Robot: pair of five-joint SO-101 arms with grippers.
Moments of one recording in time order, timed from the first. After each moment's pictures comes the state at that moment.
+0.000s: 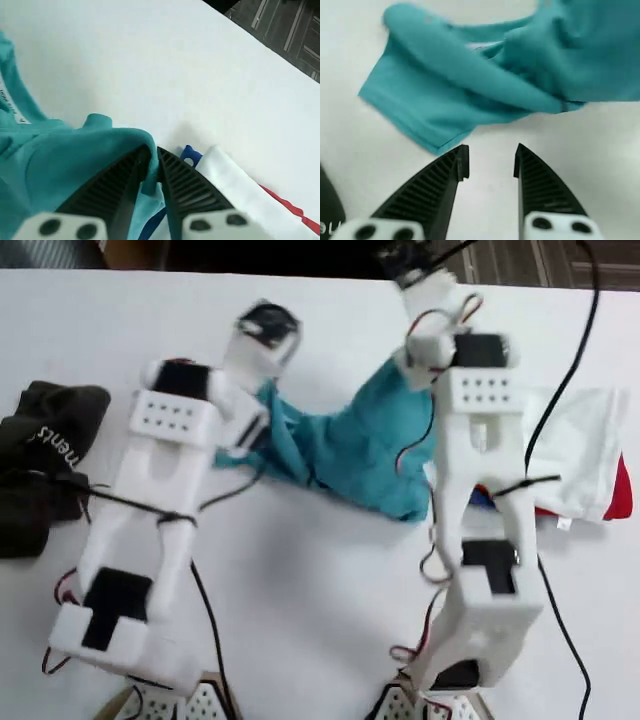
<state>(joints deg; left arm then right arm) 7.6 1.1 -3.3 79.3 -20.7 -3.0 20.6 -33.6 72.6 30.3</state>
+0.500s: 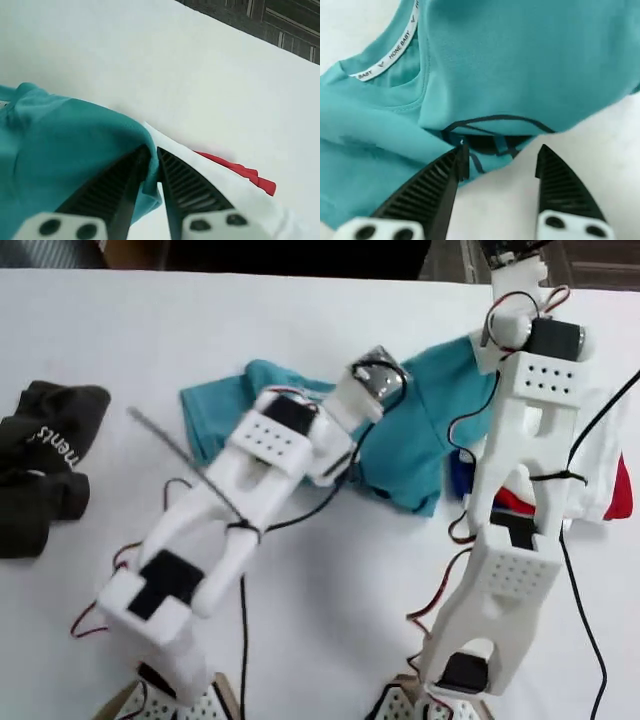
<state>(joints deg) 22.3 13.5 0.2 61.5 -17.9 8.1 32.6 -52.2 78.4 30.3</state>
